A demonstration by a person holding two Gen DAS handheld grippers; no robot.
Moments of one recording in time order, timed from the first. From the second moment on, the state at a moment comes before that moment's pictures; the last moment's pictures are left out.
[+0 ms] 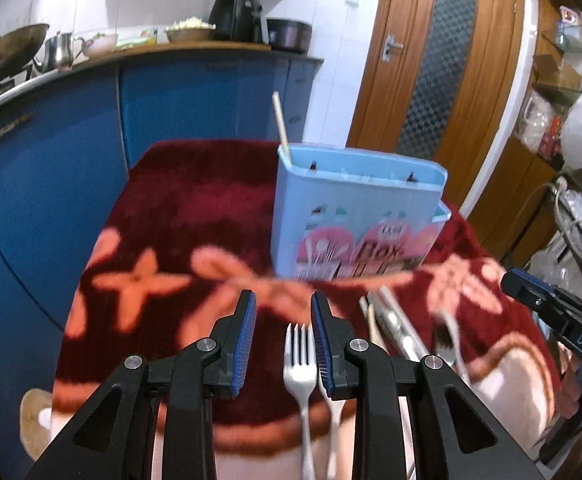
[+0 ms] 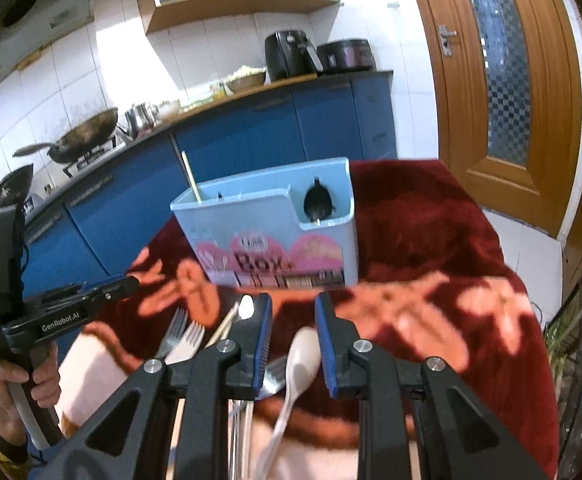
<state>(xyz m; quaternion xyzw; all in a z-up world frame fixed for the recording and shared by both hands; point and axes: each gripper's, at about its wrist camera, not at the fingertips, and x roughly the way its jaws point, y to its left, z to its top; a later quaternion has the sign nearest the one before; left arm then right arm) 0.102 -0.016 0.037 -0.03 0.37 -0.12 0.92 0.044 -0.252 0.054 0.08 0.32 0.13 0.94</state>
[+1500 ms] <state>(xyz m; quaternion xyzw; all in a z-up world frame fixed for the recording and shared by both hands) 0.121 -0.041 -0.019 0.05 0.59 -0.17 0.79 0.071 -0.230 -0.004 0.04 0.58 0.15 0.80</state>
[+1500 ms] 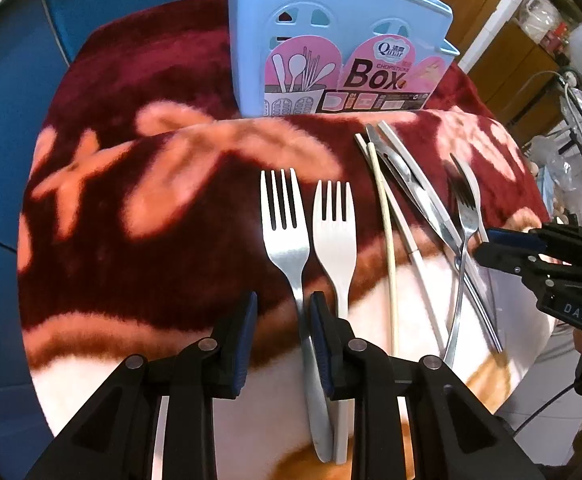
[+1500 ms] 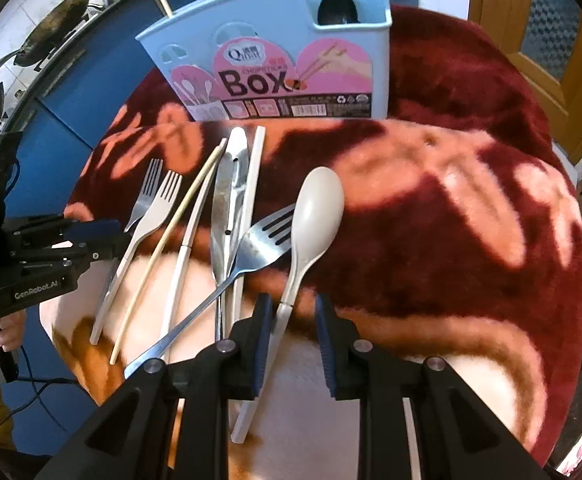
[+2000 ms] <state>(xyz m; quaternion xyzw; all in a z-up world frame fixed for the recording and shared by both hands) 0.125 -0.020 -0.019 -0.03 0.58 -0.19 0.79 0.079 -0.244 -0.007 0.08 0.57 0.16 0.80</state>
